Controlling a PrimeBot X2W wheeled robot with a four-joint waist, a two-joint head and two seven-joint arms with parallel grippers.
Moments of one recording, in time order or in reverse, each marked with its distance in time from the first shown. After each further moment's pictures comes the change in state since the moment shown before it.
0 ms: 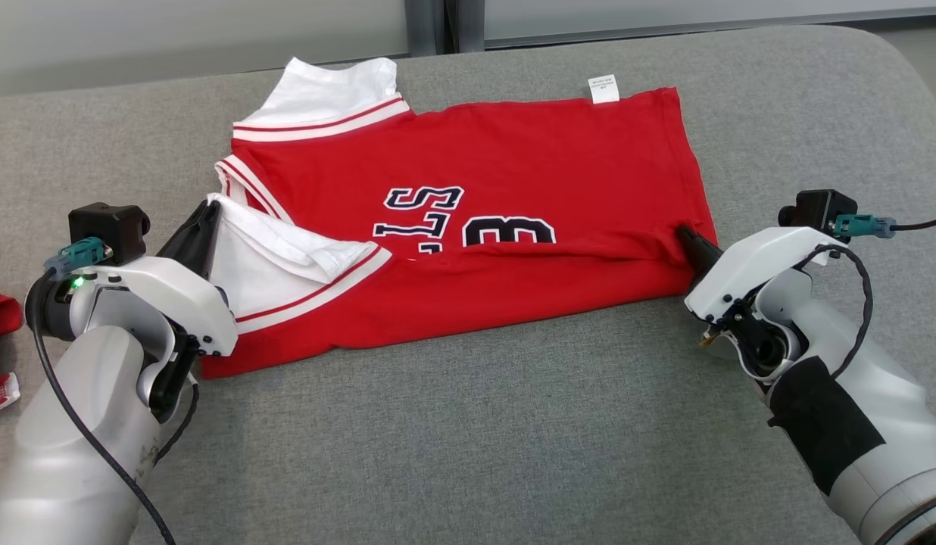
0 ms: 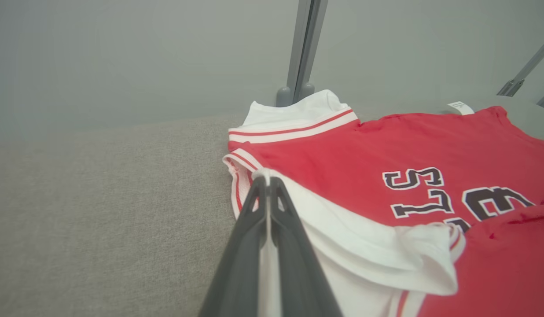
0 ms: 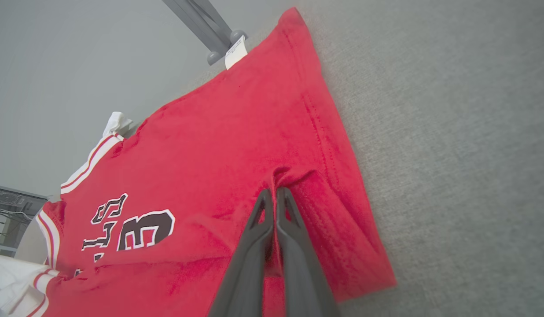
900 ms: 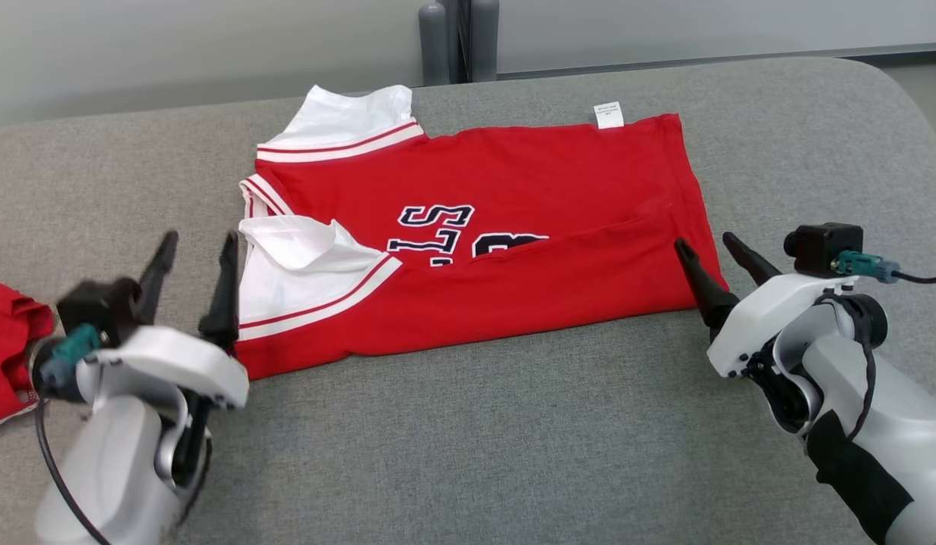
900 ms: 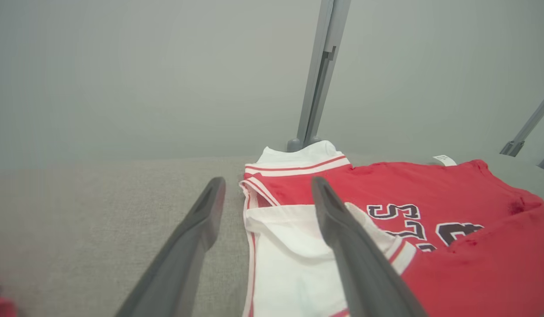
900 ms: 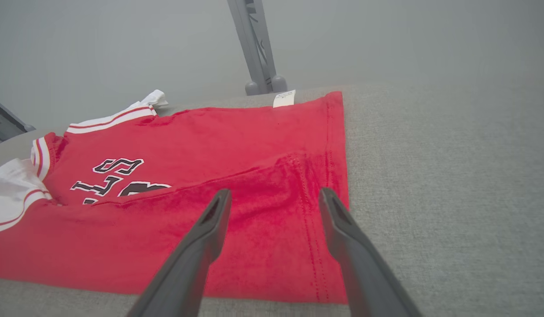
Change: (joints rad) left arm 0.209 -0.035 0.163 -0.233 0.087 0.077 -0.127; right arm 0.089 -0.146 0.208 -0.181 -0.203 0.000 -0.247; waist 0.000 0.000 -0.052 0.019
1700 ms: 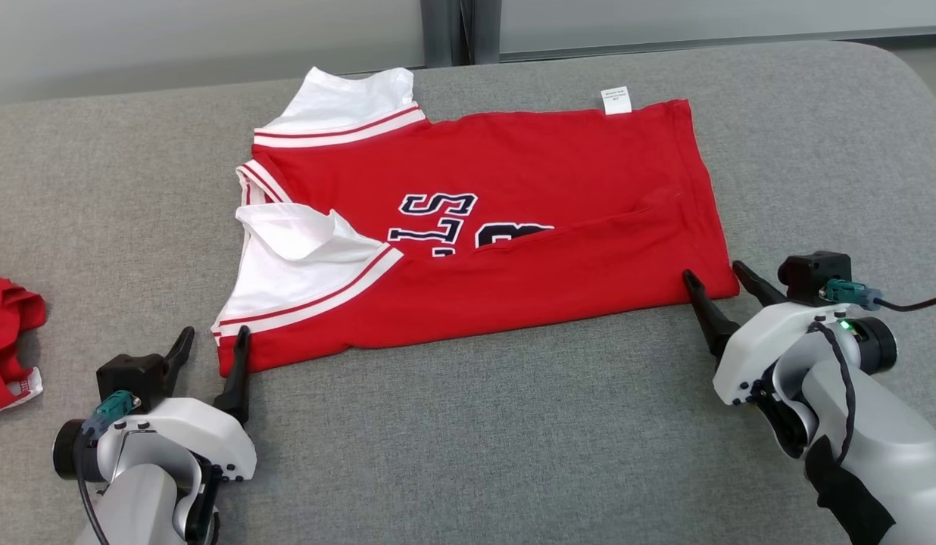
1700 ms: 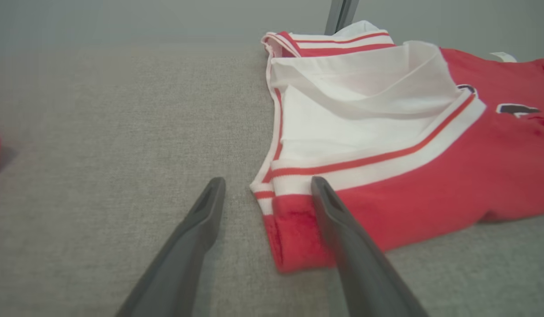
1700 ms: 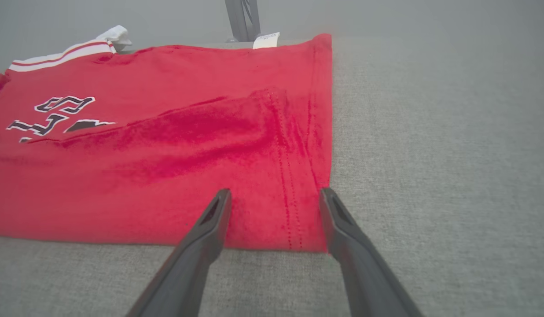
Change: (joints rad) left arm 0.108 -0.079 0.099 0.166 0.141 -0.038 0.000; right arm 0.053 0.048 -0.133 0.086 -0.242 0.000 -0.002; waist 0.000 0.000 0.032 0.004
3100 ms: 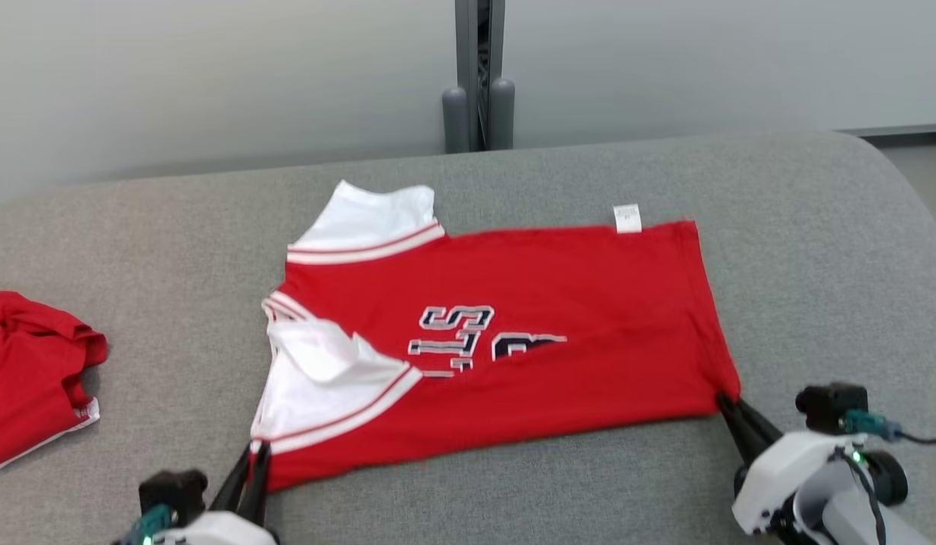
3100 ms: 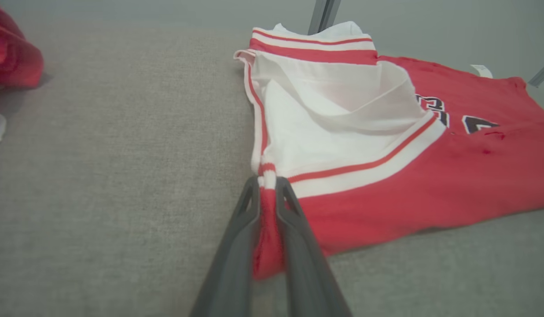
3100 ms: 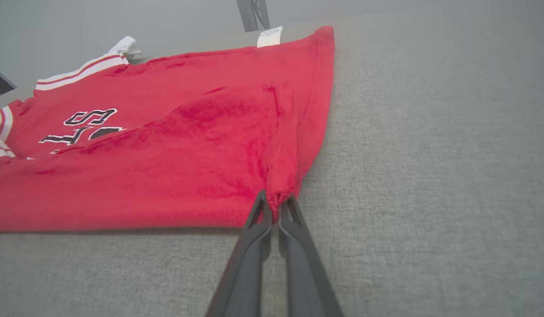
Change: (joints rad) left arm 0.214 -0.075 0.036 -0.037 0.019 -0.037 -0.002; right arm 0.311 -0.063 -0.078 -0.186 0.018 0.000 0.000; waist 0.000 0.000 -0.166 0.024
